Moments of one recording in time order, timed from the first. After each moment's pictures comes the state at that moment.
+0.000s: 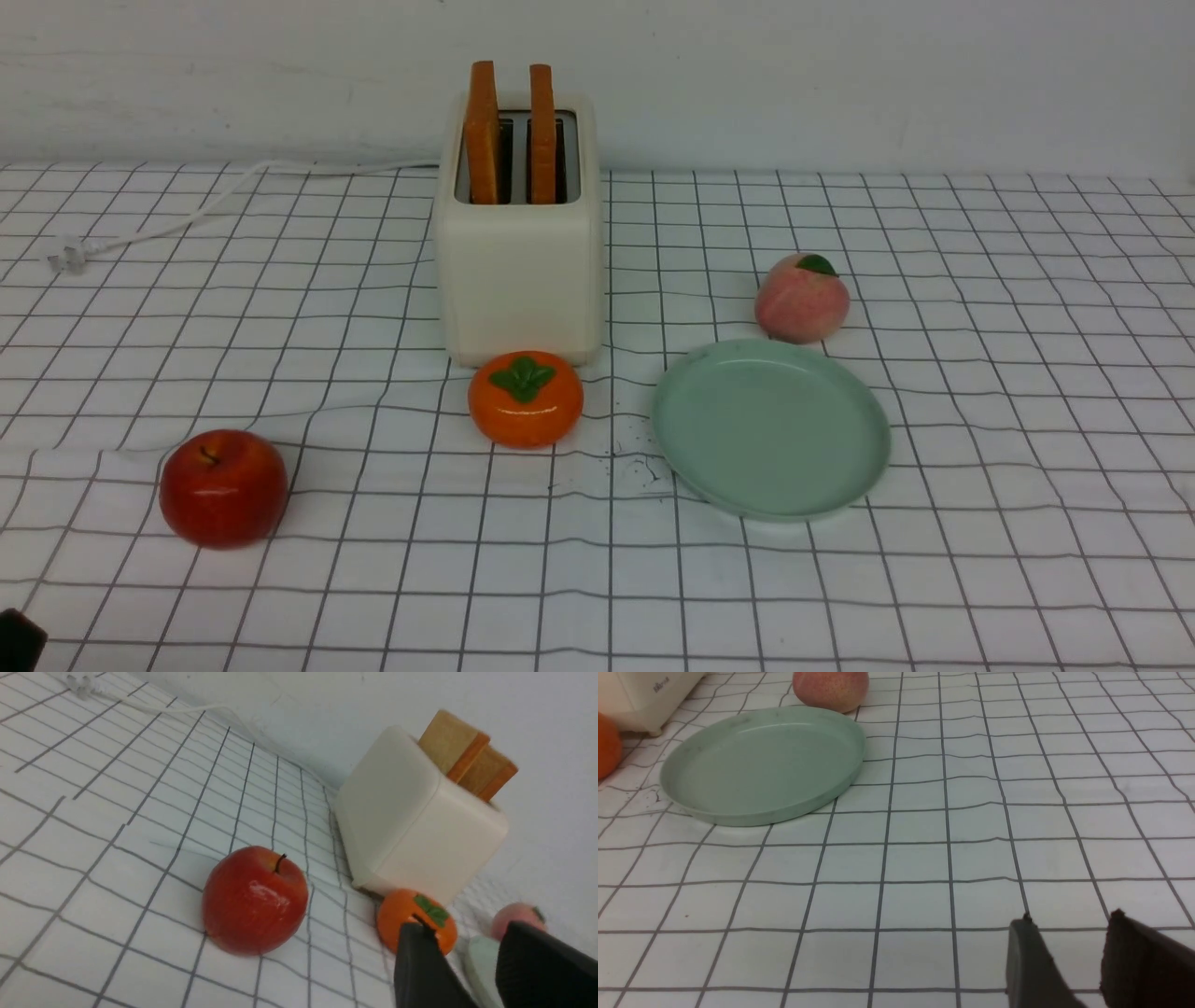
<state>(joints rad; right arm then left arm) 0.05 -0.02 0.02 0.02 0.39 0.11 -0.08 -0.01 0.03 -0.21 0.06 -0.41</state>
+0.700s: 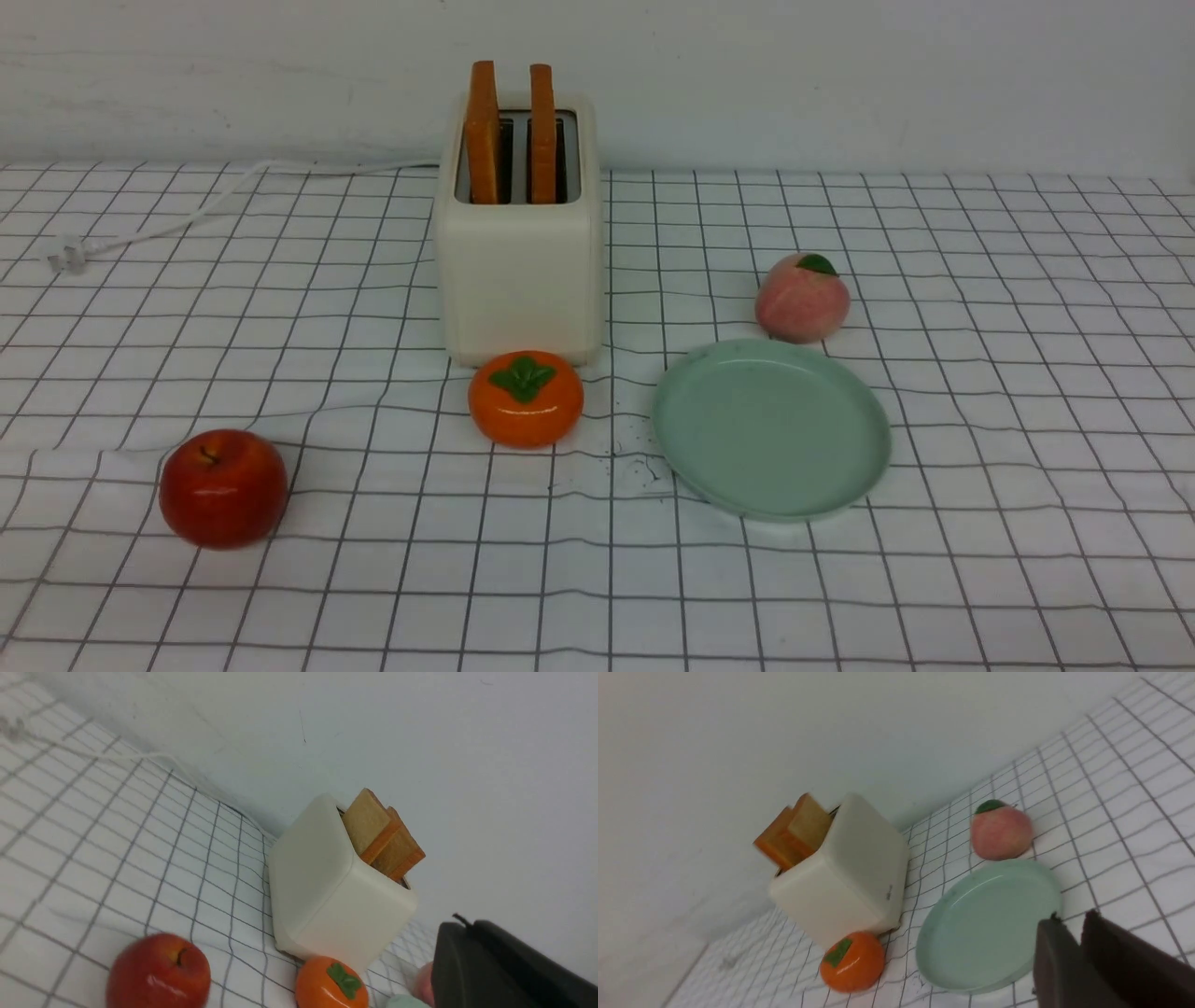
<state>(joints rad) 0.10 0.07 -0.21 0.55 0.31 0.09 -0.08 0.22 -0.34 -0.19 0.17 -0.43</state>
